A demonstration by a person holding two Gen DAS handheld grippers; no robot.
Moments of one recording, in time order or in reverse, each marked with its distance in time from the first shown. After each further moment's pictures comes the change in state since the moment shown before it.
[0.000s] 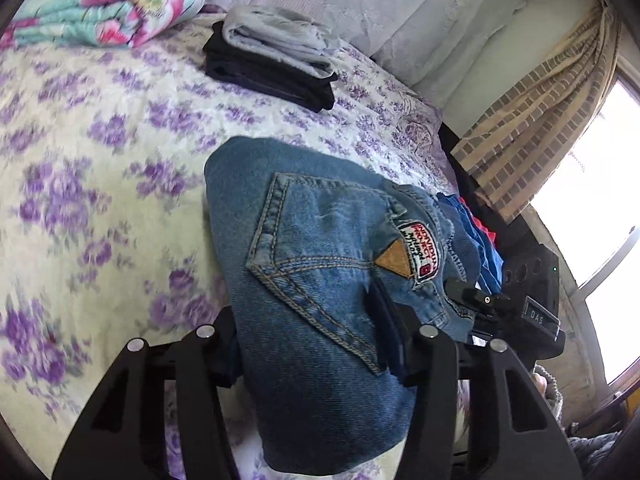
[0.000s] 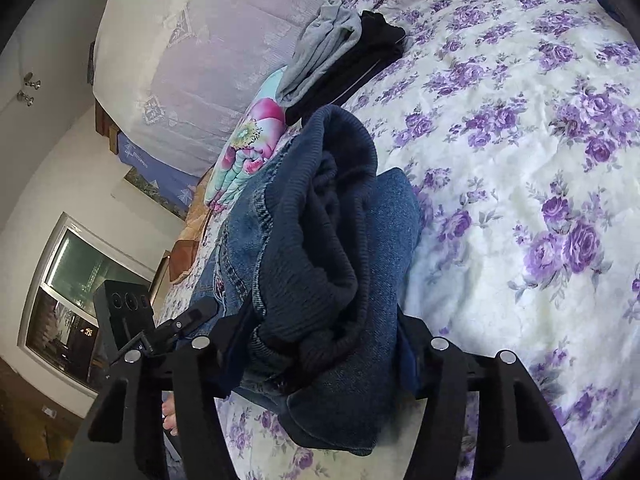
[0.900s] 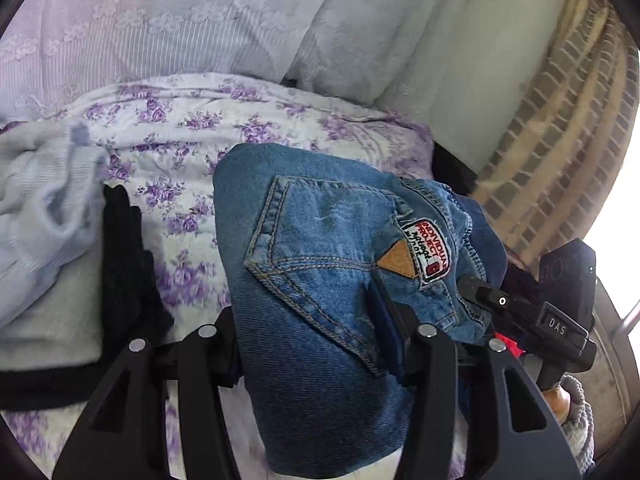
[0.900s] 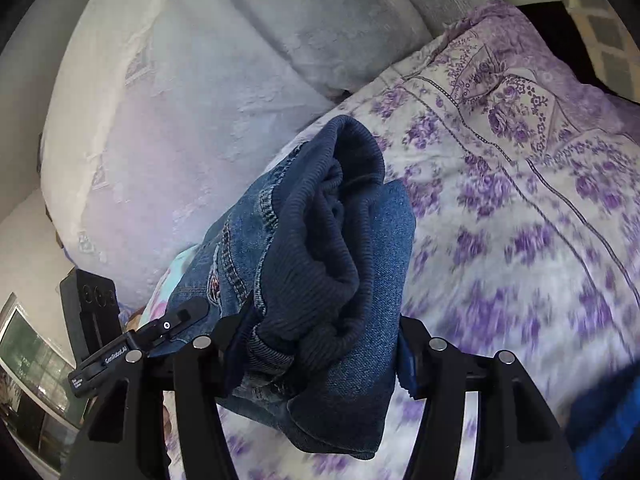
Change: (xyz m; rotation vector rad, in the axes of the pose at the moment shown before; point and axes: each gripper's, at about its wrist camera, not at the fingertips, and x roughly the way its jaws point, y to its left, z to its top) left arm 0.350 -0.183 0.337 0.232 0.013 -0.022; right arm -0.049 -0.169 0.394 -0.038 -0.335 -0.214
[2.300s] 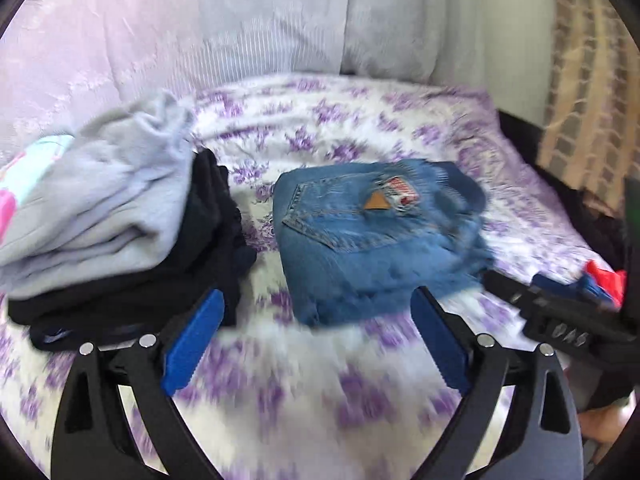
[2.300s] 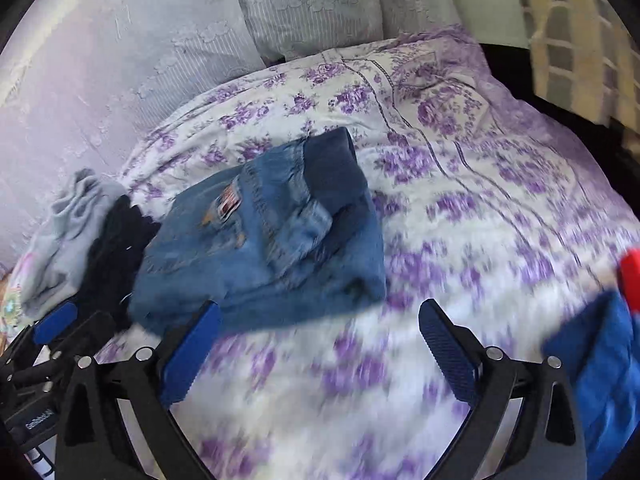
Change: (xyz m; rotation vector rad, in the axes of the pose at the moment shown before) left arm -0.014 -0.019 -0.111 0.146 -0.127 0.372; right arm 0.011 0.036 -0.101 -0.154 -0.048 -0.494
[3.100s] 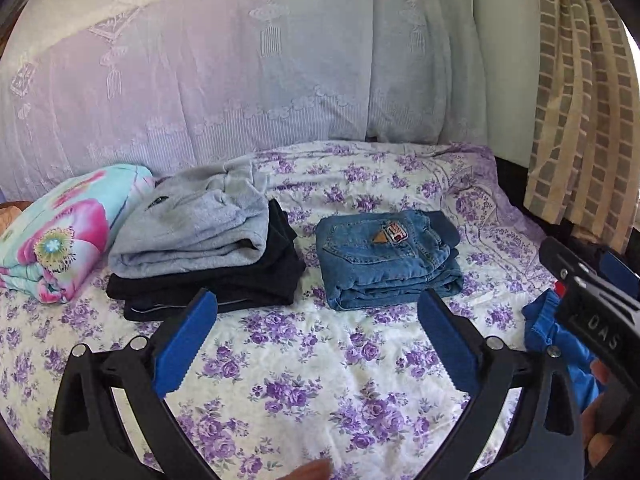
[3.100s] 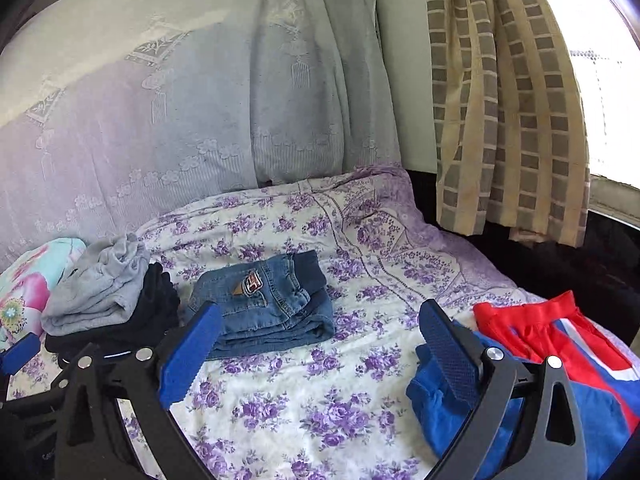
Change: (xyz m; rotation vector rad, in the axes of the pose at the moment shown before) left arm -0.143 -0.007 -0.014 -0.041 -0.138 0.128; right arm -0.166 0.049 -0.027 -0.082 -0.390 -0.222
